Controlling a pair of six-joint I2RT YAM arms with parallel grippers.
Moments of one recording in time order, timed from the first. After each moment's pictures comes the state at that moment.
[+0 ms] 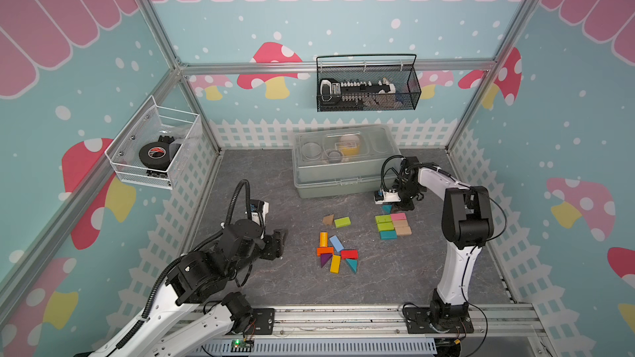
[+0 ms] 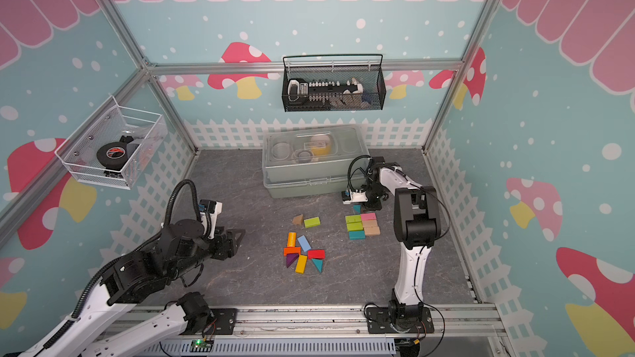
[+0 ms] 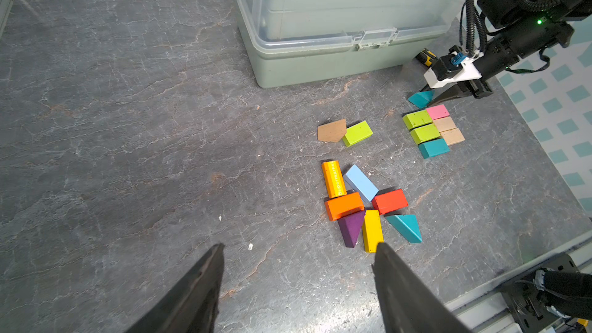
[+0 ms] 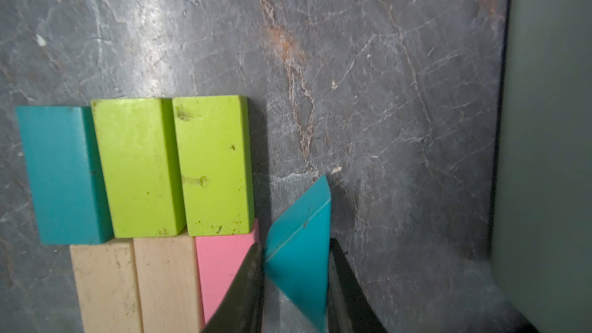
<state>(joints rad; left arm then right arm) -0.77 0.65 0.92 -0.95 -0.28 -0.48 0.08 2.04 1.51 -0.98 -0.29 -1.58</state>
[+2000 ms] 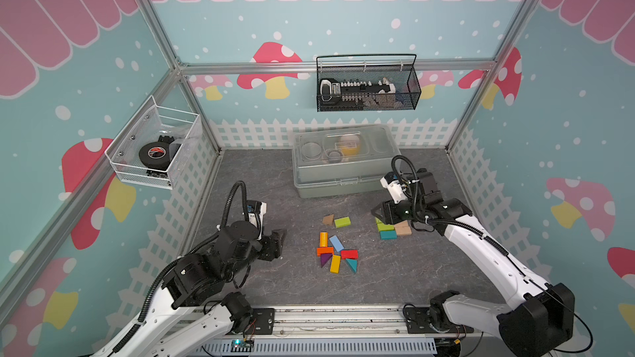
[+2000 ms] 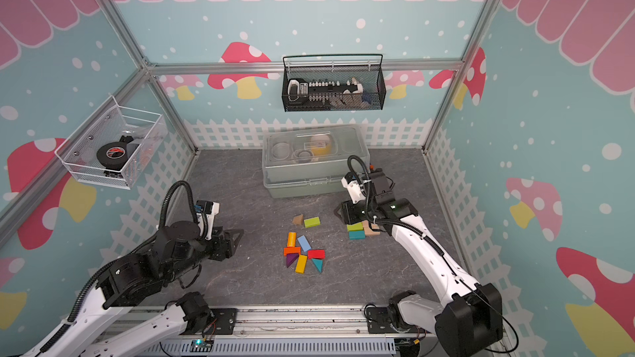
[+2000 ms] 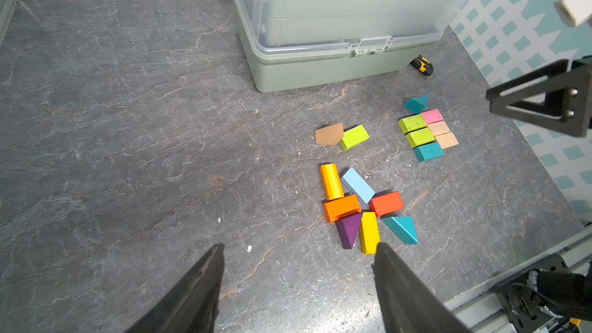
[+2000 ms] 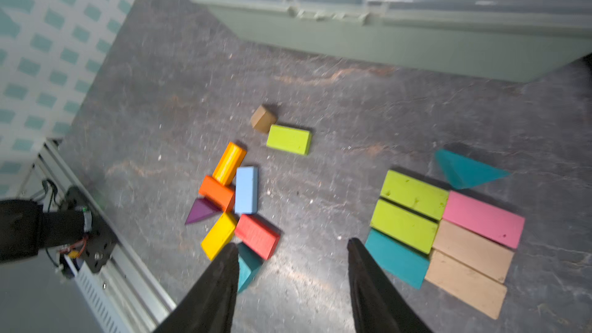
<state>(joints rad) -0.77 0.62 0.92 -0.95 -0.28 -0.48 0.41 1.19 1.03 -0.72 -0.33 0.12</state>
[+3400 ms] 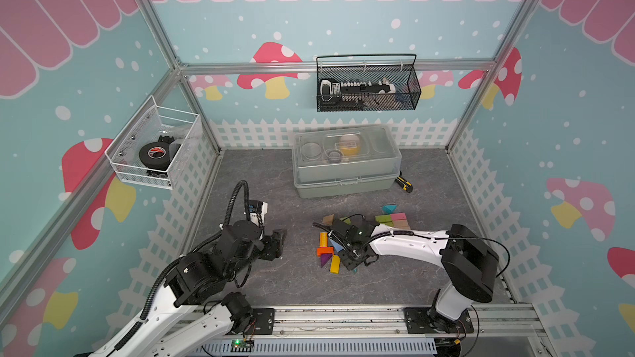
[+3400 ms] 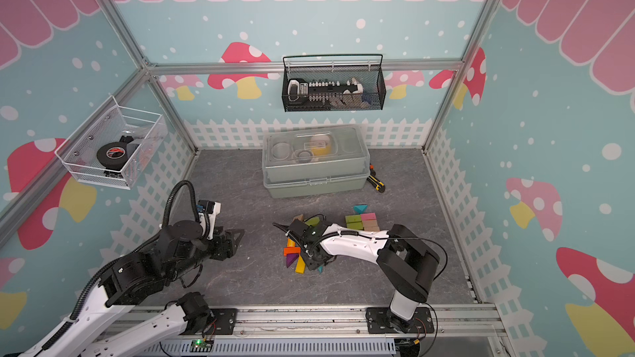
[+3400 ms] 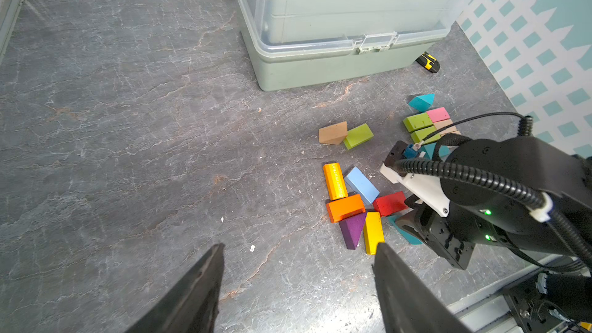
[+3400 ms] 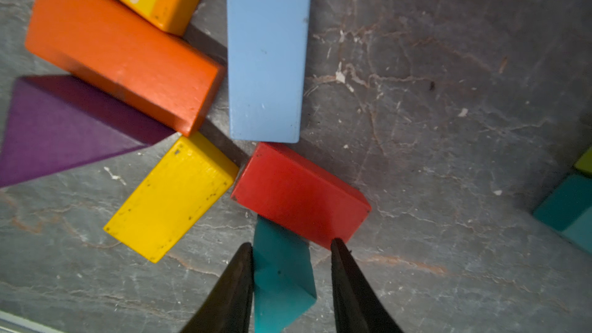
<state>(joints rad) -0.77 0.64 0.92 -0.95 -0.30 -0.48 1.01 1.68 1.05 -0.79 0.12 0.40</state>
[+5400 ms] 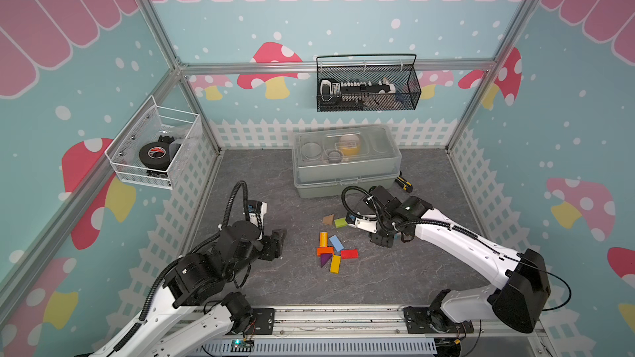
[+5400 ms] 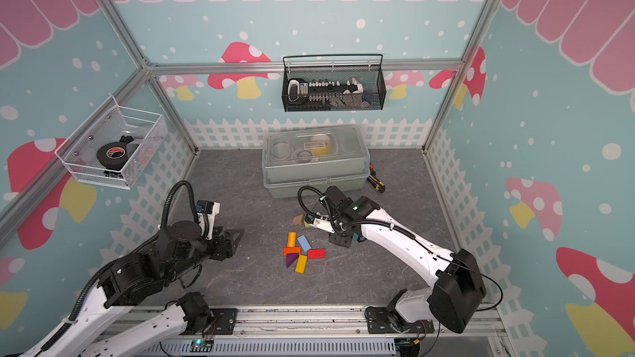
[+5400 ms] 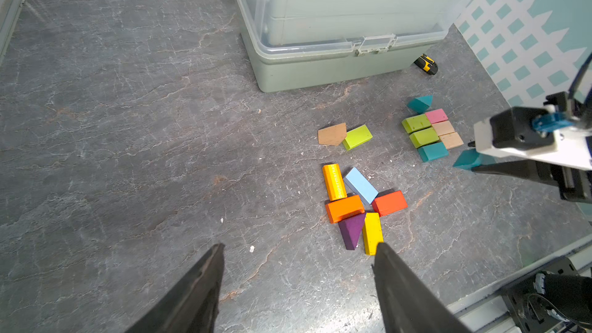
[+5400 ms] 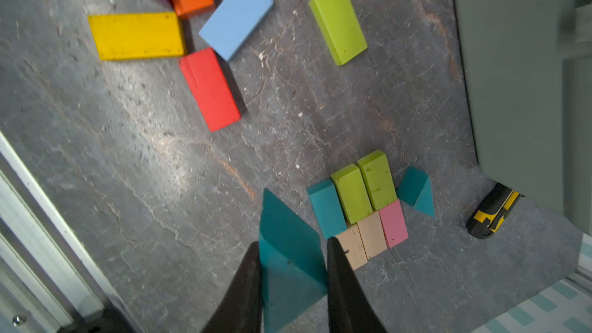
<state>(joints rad) -0.77 0.63 0.92 -0.95 -0.30 -0.48 0.73 1.35 1.13 -1.04 0.09 -0.65</state>
